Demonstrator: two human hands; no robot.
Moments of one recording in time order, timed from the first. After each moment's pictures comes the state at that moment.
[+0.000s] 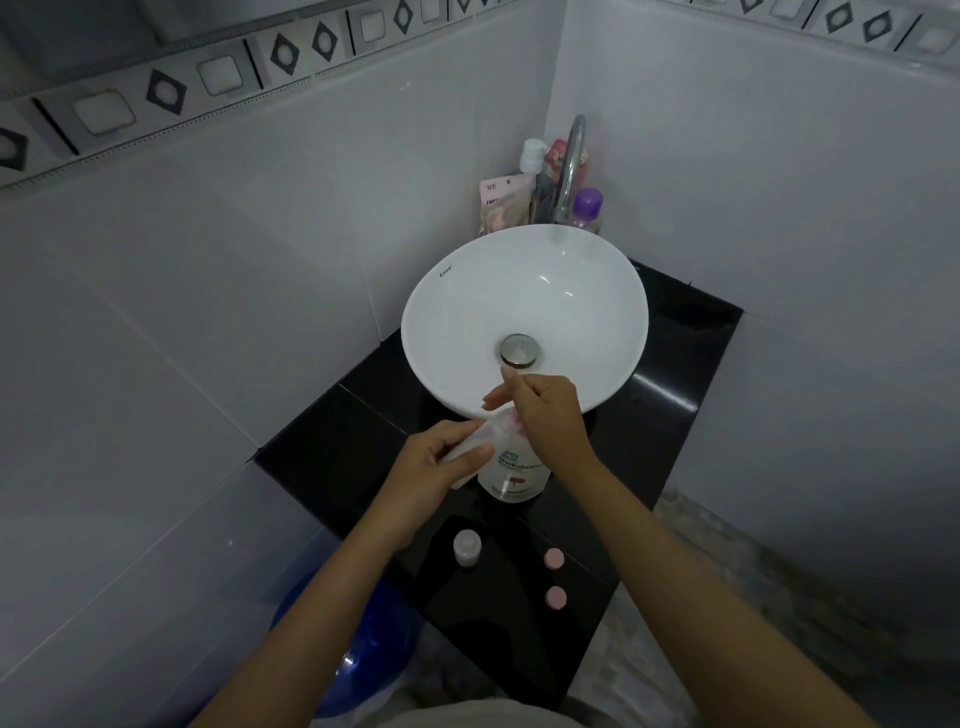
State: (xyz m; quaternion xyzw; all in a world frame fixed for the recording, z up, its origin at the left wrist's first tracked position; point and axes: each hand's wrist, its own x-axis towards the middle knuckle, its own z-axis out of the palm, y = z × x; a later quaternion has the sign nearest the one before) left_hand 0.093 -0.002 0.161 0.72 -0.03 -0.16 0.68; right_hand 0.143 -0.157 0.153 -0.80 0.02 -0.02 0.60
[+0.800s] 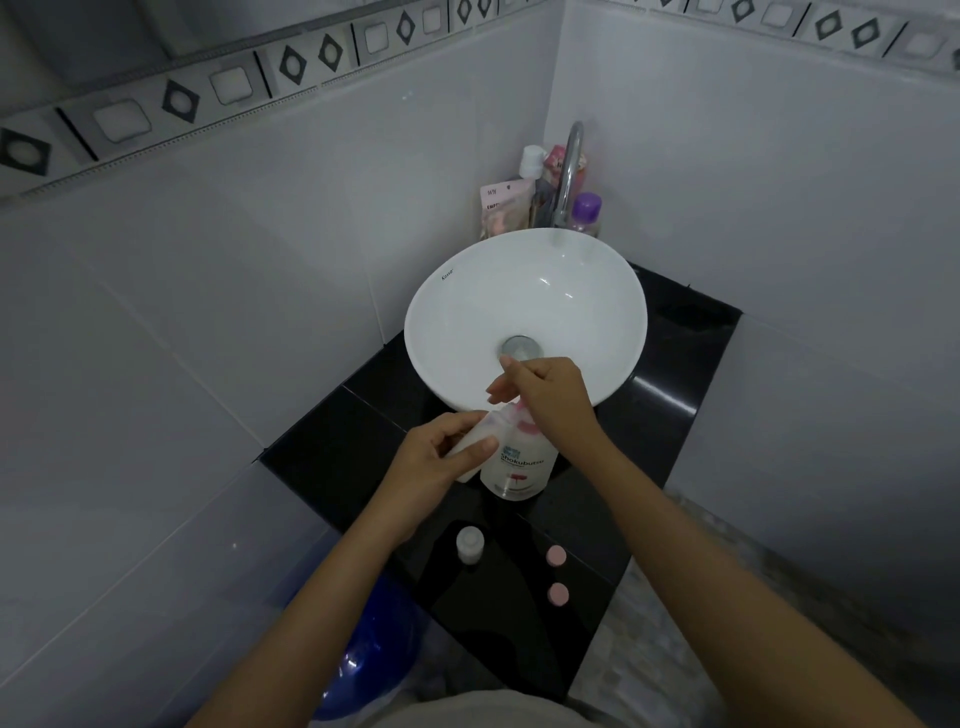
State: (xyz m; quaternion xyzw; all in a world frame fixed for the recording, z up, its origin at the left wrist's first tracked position) left_hand 0.091 -0.002 0.170 0.73 -0.04 -0.14 0.67; right_hand 0.151 -0.159 0.172 -0.80 0.02 0.00 0.59
